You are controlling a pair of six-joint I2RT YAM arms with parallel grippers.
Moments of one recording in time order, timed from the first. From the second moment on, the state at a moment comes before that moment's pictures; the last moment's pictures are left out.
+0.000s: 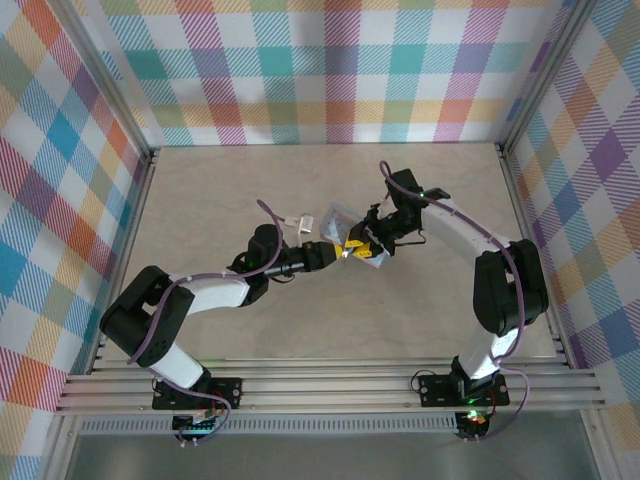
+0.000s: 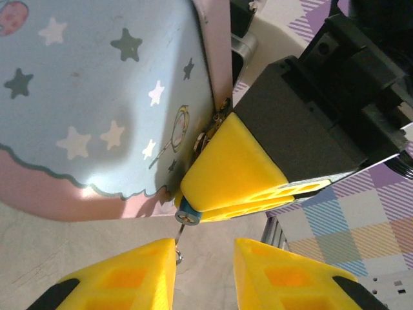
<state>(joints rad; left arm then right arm) -0.62 1.58 0.65 0.67 0.57 -0.87 0.39 1.72 1.30 -0.79 -0.80 0.83</state>
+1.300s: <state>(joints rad) -0.66 1.76 0.64 0.82 0.55 -0.89 0.44 1.69 1.15 -0.60 -0.68 0.90</state>
